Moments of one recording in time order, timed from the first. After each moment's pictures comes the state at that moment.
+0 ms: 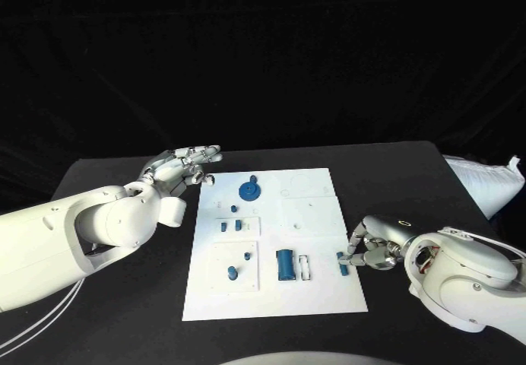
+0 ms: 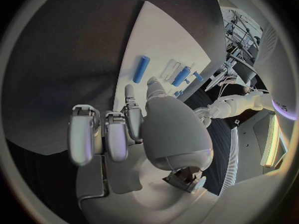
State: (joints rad) left arm 1.21 -0.92 -0.05 1.61 0.18 -0.26 0.34; left_hand 1.36 -0.12 0.43 0.06 0.11 1.05 0.17 0.12 0.07 1.13 0.10 0.19 0.07 1.29 0.01 1.13 0.63 0.16 1.29 0.11 0.58 0.75; right arm 0.98 -1.23 -0.01 2.04 -1.54 -0.25 -0.65; right_hand 1.30 0.00 -0.11 0.27 0.26 1.08 0.08 0.21 0.29 1.46 0.00 1.24 1.47 1.47 -0.07 1.53 1.31 0.07 1.46 0.03 1.41 1.31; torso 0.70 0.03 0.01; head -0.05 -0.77
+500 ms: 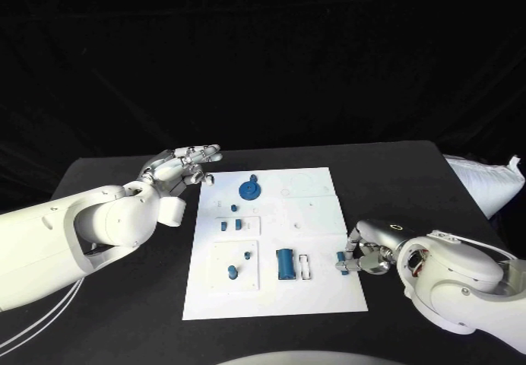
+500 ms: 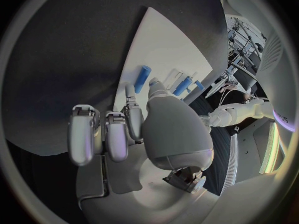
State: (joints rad) left arm 1.21 -0.92 -0.05 1.61 0.18 -0.26 0.34; left_hand 1.36 -0.12 0.43 0.06 0.11 1.05 0.17 0.12 0.07 1.13 0.10 0.19 0.07 1.28 0.01 1.13 0.63 0.16 1.29 0.11 0.58 0.75; right arm 0.96 -1.19 -0.01 2.03 -1.59 -0.21 -0.67; right_hand 1.30 -0.02 -0.14 0.28 0.29 1.11 0.07 0.20 0.28 1.46 0.00 1.24 1.43 1.47 -0.07 1.53 1.31 0.07 1.46 0.03 1.41 1.31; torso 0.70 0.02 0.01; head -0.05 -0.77
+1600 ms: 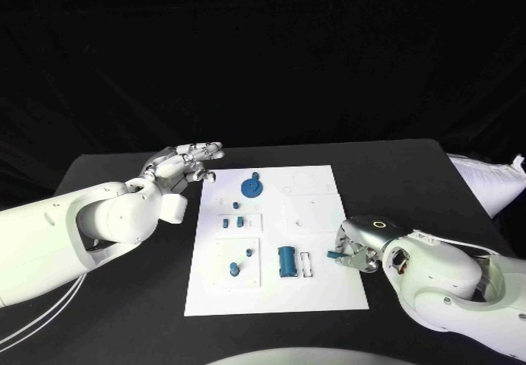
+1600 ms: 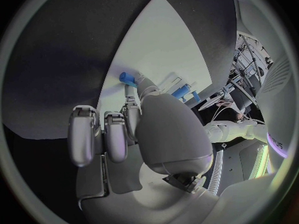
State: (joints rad) left arm 1.21 -0.93 -0.05 1.61 0.18 -0.26 0.34; left_hand 1.36 -0.12 0.43 0.06 0.11 1.05 0.17 0.12 0.07 1.13 0.10 0.19 0.07 1.29 0.01 1.13 0.62 0.16 1.29 0.11 0.58 0.75; right arm 0.95 -1.12 0.00 2.01 -1.78 -0.15 -0.68; right_hand 1.42 -0.02 0.17 0.17 0.20 1.13 0.07 0.13 0.26 1.46 -0.01 1.23 1.50 1.46 -0.08 1.54 1.31 0.07 1.47 0.02 1.42 1.31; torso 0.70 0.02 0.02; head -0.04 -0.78
